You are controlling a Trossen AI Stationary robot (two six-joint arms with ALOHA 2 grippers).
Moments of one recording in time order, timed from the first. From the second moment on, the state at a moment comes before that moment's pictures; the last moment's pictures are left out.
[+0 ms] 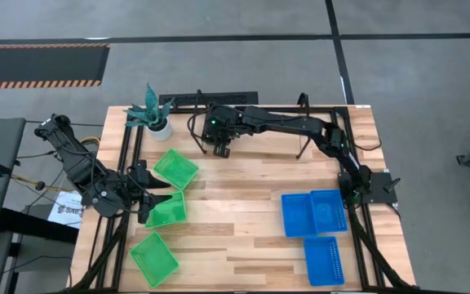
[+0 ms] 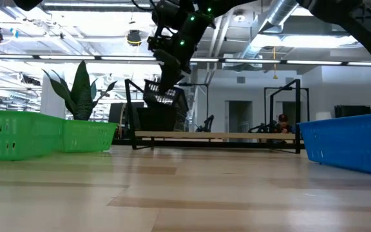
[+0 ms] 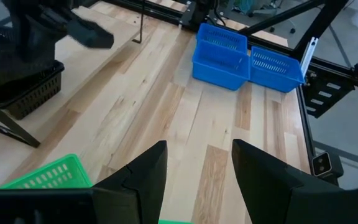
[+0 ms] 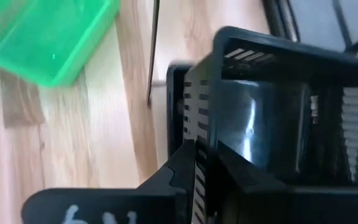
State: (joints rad) left arm -0.78 0.82 0.90 -0.80 -0.77 -0.83; right arm -0.25 2.23 2.12 -0.85 0.15 -0.16
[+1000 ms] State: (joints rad) left arm -0.78 0.82 0.90 -0.80 -0.77 -0.83; right arm -0.12 2.23 2.22 -0.84 0.10 -0.31
